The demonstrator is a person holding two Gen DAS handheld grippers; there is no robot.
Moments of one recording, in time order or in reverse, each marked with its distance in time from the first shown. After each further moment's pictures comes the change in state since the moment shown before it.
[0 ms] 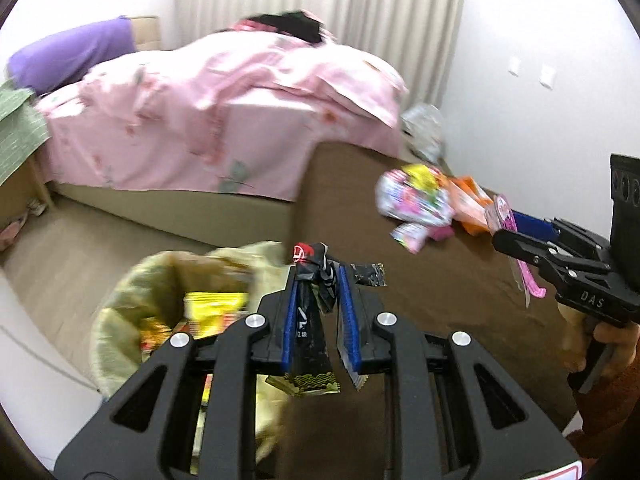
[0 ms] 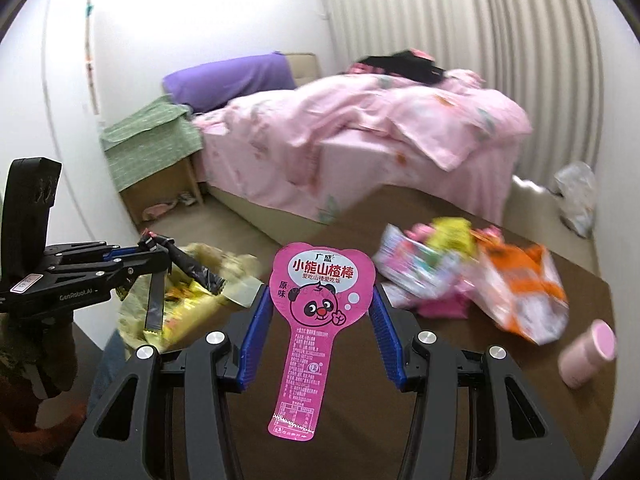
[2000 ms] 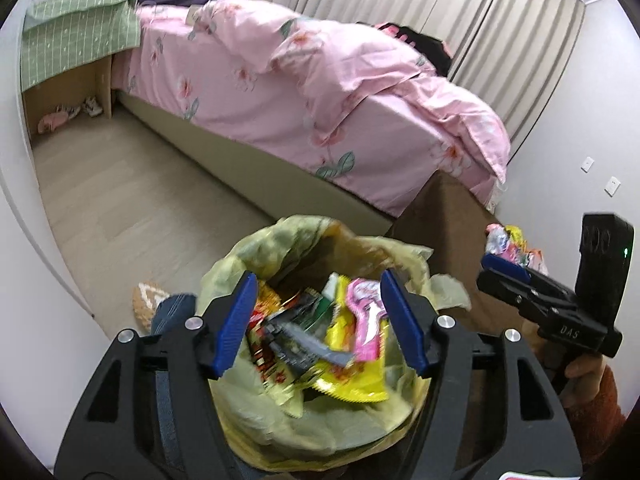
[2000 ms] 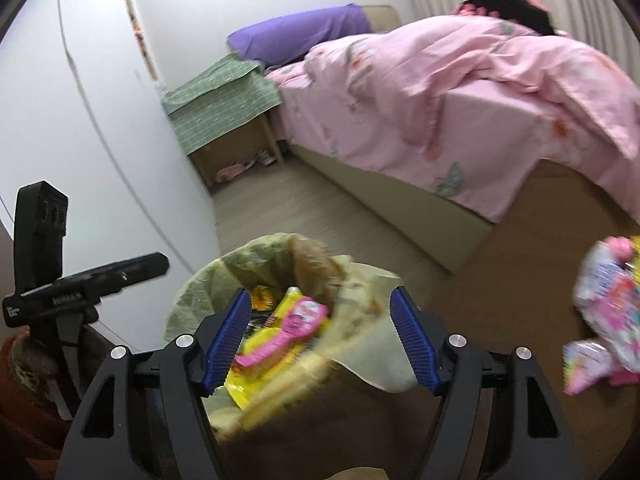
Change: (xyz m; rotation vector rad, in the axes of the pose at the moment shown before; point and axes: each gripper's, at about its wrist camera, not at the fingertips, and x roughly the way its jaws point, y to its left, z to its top) left arm -0.005 0.141 -0.040 -0.351 -0.019 0.095; right arm 0.138 0.078 0.020 -0.010 0.163 0.273
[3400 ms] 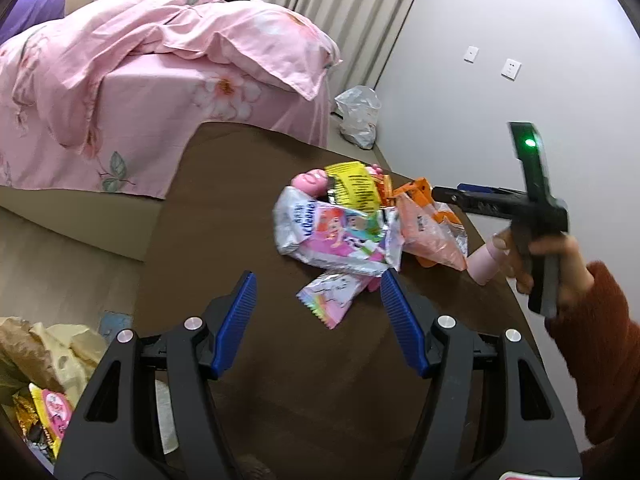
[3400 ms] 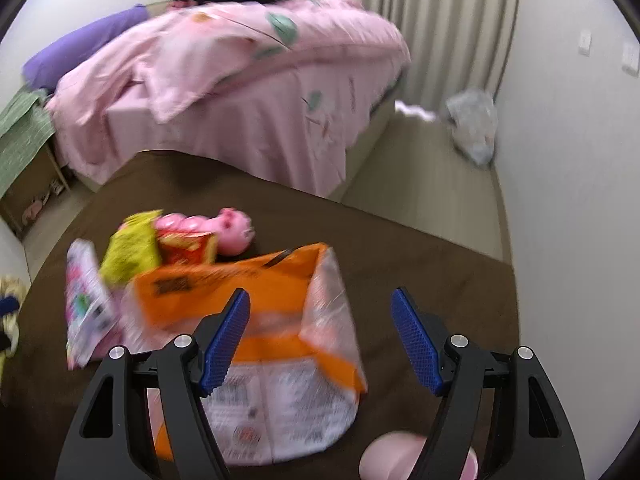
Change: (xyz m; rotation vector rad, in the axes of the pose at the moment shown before) left arm 0.143 -0.247 -0.003 0.372 0.156 -0.377; right arm -0.135 -0.312 -0.014 0.294 0.090 -0.672
